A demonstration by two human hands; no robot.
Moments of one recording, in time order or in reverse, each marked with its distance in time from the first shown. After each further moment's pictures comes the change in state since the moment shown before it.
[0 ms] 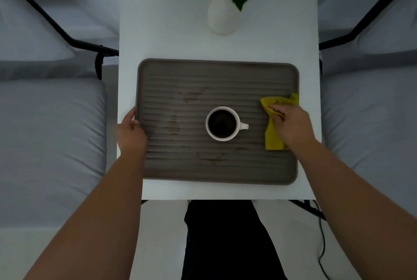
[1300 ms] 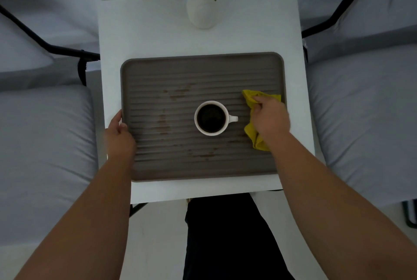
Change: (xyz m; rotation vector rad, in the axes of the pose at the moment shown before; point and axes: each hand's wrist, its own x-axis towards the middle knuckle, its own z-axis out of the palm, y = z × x) left_hand 0.003 -0.004 0.001 -0.021 -0.055 0.038; right_hand -0.002 -0.026 0.022 0.052 0.098 0.289
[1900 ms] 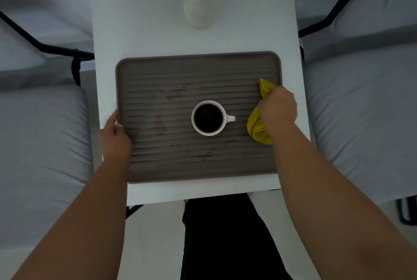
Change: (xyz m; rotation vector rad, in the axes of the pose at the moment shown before) left_hand 0.004 -0.006 0.001 -0.018 0.005 0.020; right_hand 0.022 -0.004 -0.017 -0.027 0.064 0.161
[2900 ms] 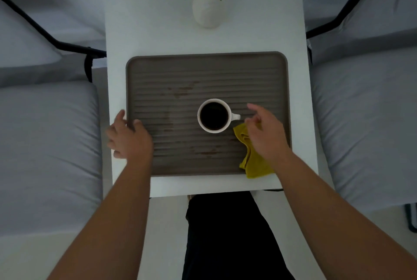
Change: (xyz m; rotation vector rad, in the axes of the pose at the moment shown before) left_hand -0.044 0.038 0.016 0.180 0.267 -0.163; right_hand -0.074 0.017 0.005 0.297 -0.295 -0.257
